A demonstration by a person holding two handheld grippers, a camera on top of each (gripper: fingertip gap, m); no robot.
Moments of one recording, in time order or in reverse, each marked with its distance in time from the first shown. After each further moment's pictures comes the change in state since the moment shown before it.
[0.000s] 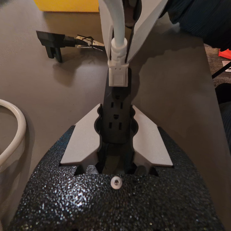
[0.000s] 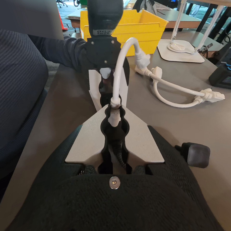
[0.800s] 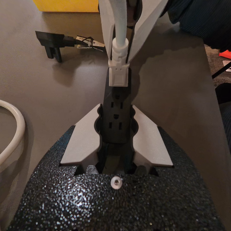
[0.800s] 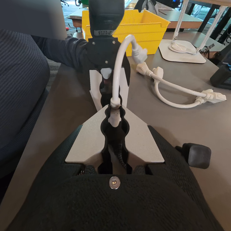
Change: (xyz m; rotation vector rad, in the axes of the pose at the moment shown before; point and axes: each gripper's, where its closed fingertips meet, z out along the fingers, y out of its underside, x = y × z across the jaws) left arm 0.001 0.000 0.000 0.001 -0.002 0.003; right arm -0.002 0.000 0.000 -0.001 -0.008 -0.005
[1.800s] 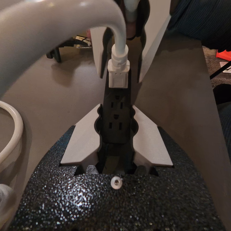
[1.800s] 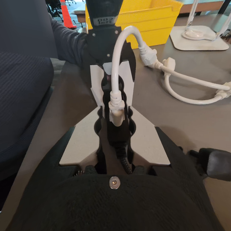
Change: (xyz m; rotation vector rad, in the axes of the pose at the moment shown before) left arm 0.001 -0.001 0.000 0.003 0.012 -0.008; right arm -0.005 0.011 0.015 -0.033 -0.072 0.064
